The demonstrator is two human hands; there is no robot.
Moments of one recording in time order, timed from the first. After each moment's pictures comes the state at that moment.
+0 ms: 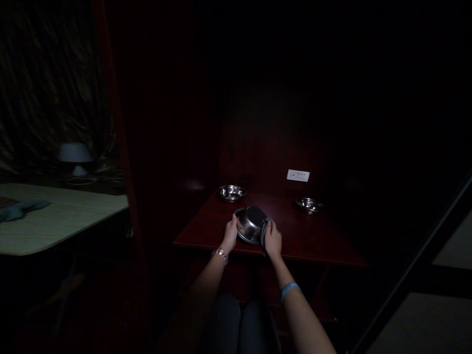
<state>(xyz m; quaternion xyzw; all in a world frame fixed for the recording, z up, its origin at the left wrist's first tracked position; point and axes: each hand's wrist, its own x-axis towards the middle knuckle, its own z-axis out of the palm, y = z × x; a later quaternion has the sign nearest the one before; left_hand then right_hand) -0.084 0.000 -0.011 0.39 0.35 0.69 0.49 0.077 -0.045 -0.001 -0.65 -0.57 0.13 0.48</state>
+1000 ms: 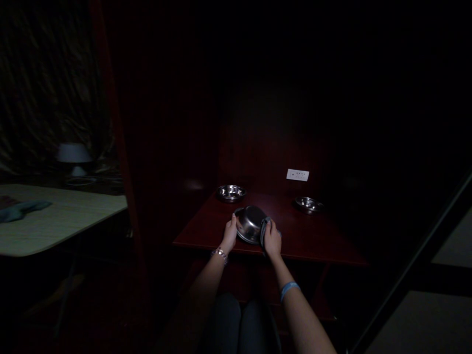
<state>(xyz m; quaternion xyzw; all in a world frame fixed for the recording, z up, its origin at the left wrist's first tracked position) -0.083 -0.002 -0.008 0.39 0.36 0.69 0.49 0.076 -0.048 0.003 -0.66 -0.57 0.13 0.46</state>
